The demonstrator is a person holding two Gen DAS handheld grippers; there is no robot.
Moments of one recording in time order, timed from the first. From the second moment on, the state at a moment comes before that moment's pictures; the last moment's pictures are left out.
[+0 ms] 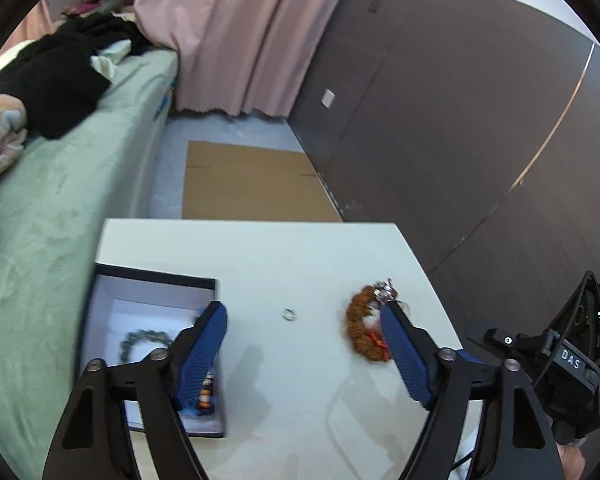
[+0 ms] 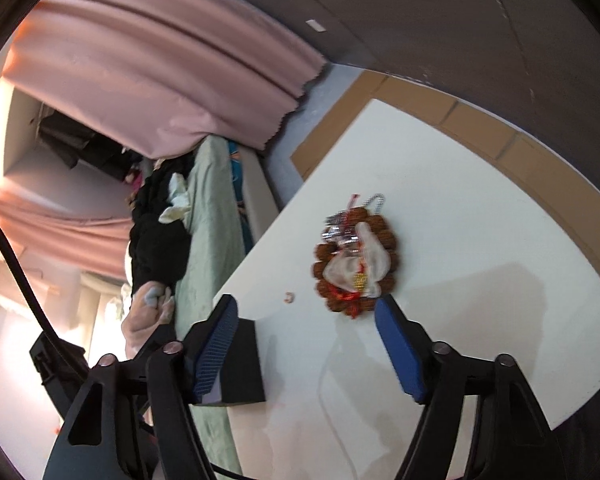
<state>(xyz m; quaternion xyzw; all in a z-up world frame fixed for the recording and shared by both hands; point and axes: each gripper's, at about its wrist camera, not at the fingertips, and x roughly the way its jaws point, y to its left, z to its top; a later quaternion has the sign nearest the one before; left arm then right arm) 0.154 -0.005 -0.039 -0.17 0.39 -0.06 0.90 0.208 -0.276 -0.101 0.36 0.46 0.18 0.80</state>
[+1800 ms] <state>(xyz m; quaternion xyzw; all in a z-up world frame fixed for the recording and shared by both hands) 0.184 -0.088 -0.081 -0.11 0.42 -0.13 0.89 0.220 -0.331 -0.064 0.40 0.38 0.21 0.81</state>
